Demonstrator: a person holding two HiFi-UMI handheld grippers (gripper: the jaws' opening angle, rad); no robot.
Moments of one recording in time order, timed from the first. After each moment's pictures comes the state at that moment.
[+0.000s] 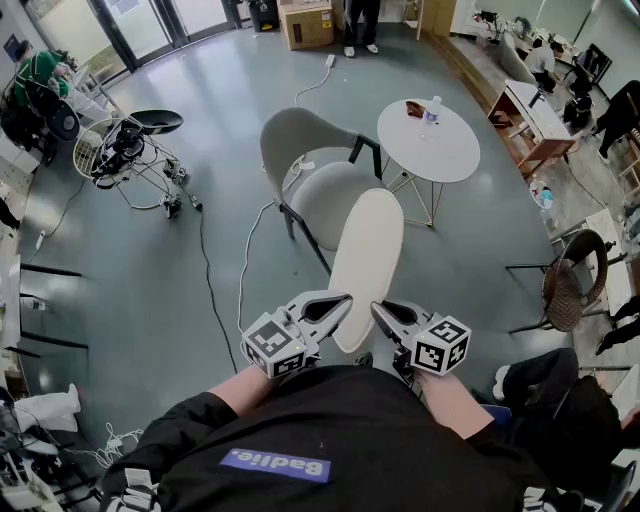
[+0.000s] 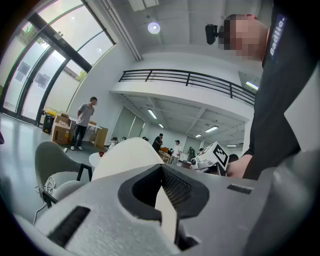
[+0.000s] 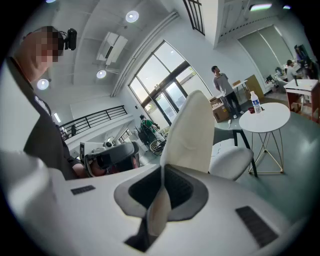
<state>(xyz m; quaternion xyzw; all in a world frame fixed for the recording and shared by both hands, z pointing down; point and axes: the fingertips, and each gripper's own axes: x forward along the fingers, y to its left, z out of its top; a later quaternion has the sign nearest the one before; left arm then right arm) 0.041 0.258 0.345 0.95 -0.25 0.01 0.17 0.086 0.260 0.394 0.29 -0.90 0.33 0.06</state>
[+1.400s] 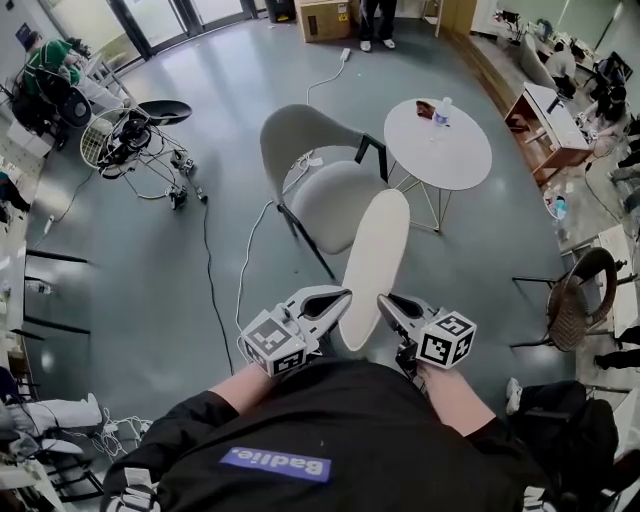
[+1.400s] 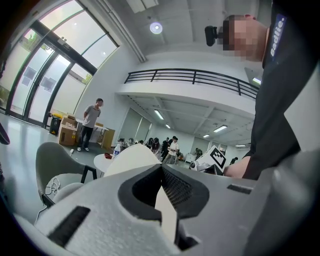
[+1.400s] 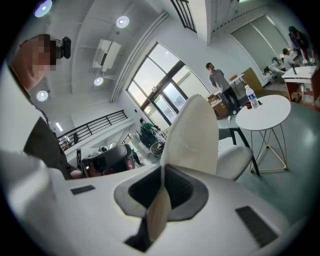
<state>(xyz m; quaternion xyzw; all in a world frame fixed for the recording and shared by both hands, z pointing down) 0.074 0.208 0.358 0.94 -0.30 0.01 0.16 0.133 0.200 0.418 0.27 -0.89 0.36 0.03</state>
